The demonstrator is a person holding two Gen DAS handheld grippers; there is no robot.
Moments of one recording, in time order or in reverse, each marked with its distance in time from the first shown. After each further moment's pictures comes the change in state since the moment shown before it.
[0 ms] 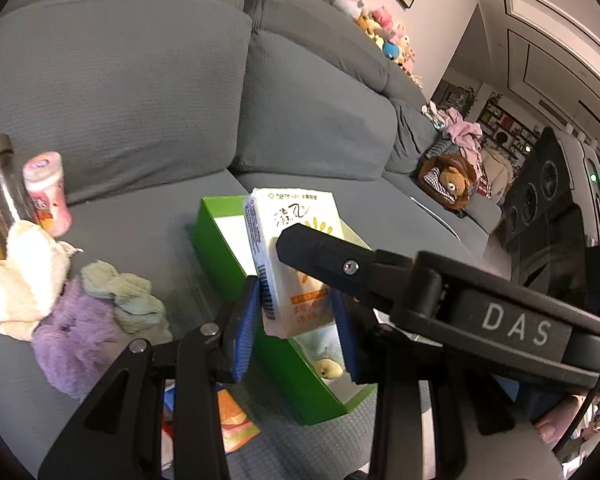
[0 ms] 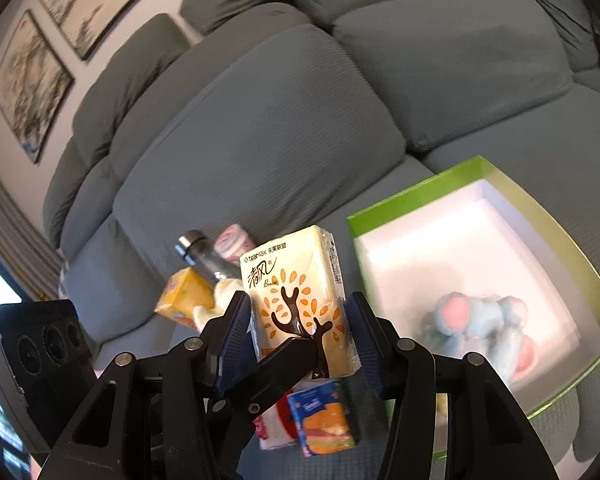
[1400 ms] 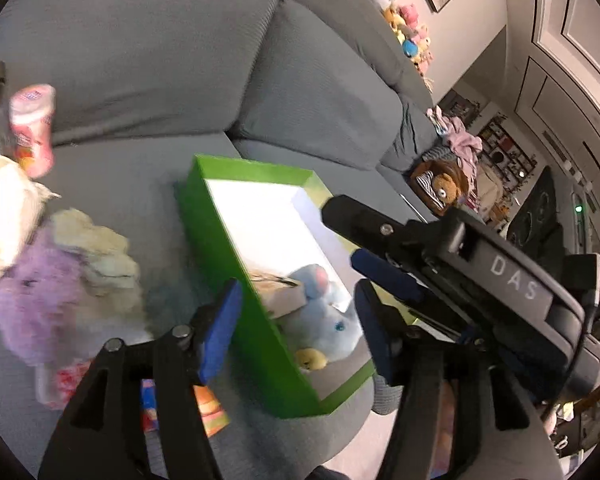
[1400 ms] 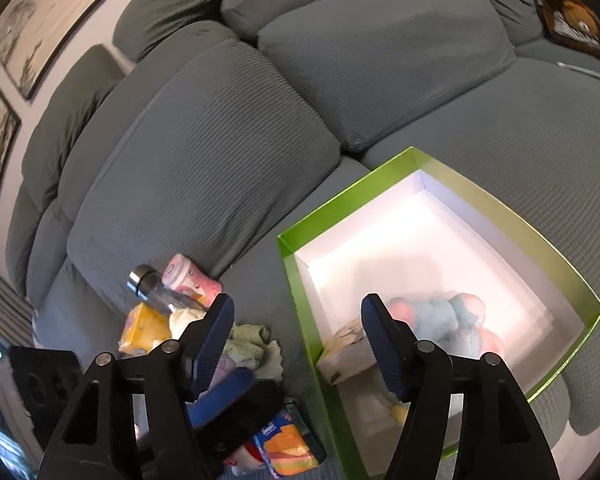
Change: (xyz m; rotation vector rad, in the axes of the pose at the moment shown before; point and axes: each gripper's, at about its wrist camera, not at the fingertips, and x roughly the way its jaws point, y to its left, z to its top) left arm 0.002 0.017 -0.004 -0.164 0.061 -0.073; right arm 0.003 -0.020 0.006 0.096 -0.051 -0.145
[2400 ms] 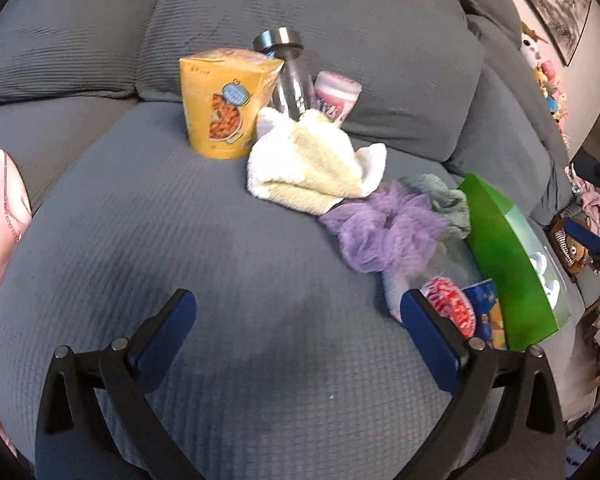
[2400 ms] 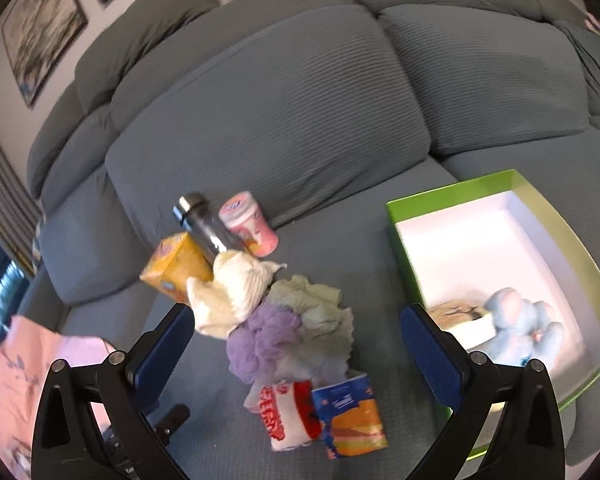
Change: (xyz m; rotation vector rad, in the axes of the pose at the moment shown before) left arm -0.117 0.169 -0.092 -0.183 -0.143 0.520; right arm 0.017 0.103 -0.047 -0.315 0.098 0.022
